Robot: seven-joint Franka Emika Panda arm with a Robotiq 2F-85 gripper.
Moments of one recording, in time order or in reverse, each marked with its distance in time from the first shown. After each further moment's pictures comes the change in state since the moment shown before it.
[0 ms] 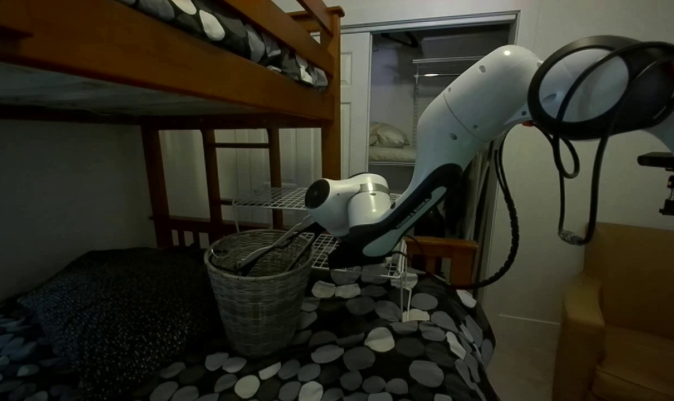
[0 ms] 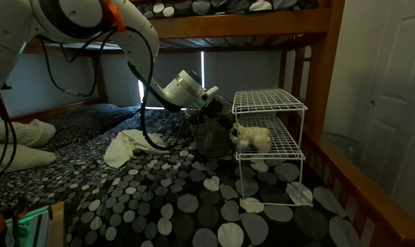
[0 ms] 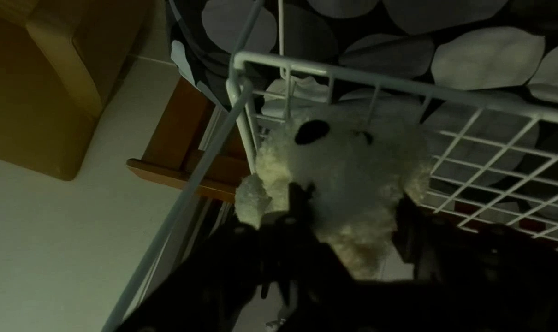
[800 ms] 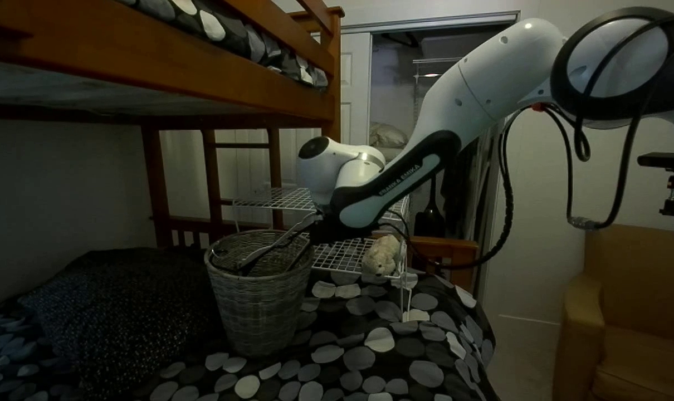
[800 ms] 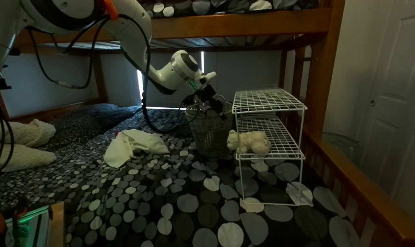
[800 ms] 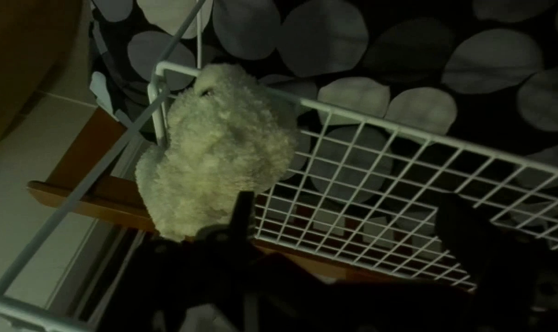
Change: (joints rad) arm -0.046 -0.079 0.103 0.036 0.259 0.095 -0.327
